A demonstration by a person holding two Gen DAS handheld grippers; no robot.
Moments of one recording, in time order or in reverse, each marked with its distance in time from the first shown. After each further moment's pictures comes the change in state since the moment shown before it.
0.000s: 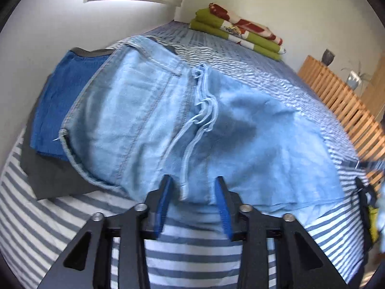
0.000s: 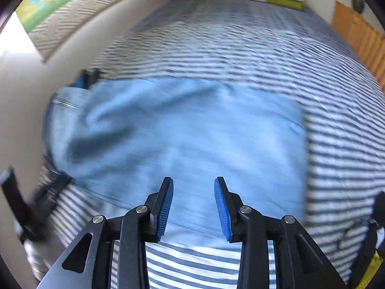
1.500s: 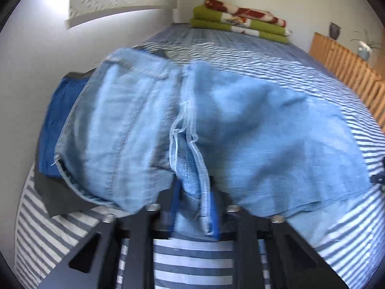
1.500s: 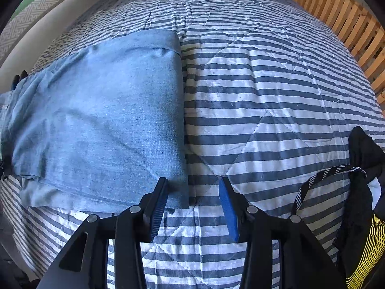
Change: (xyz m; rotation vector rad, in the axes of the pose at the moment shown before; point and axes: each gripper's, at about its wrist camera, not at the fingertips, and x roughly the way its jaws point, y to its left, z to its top) left arm 0.014 -0.043 0.009 0.145 0.006 0.177; right arm 0.025 -0.121 -0.060 0.150 0.036 -0.139
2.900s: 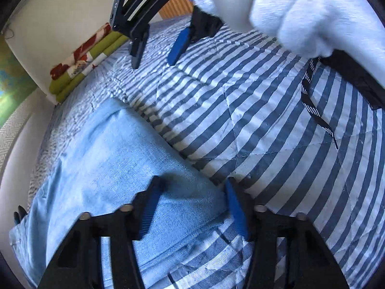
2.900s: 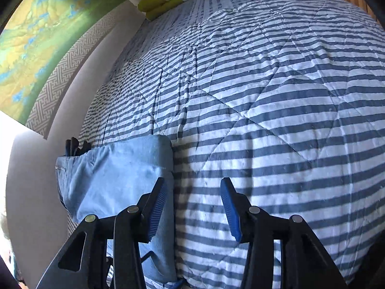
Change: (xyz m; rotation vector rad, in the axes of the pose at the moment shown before) left arm 0.018 -0.400 -0.059 0.803 0.002 -0.158; right arm 0.036 -0.101 0.148 0.080 -0.039 0.535
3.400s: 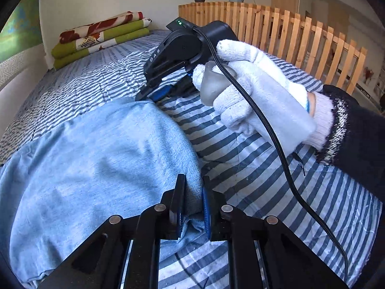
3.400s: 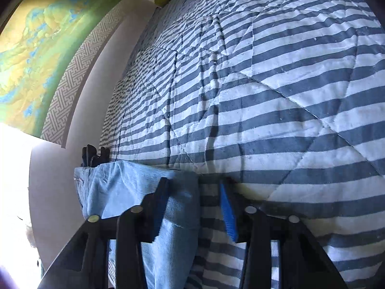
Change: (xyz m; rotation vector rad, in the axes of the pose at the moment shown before) left arm -0.041 0.059 -0.035 -0.284 -0.131 -0.201; right arm 0.091 0.006 0.029 0.050 0.088 0.224
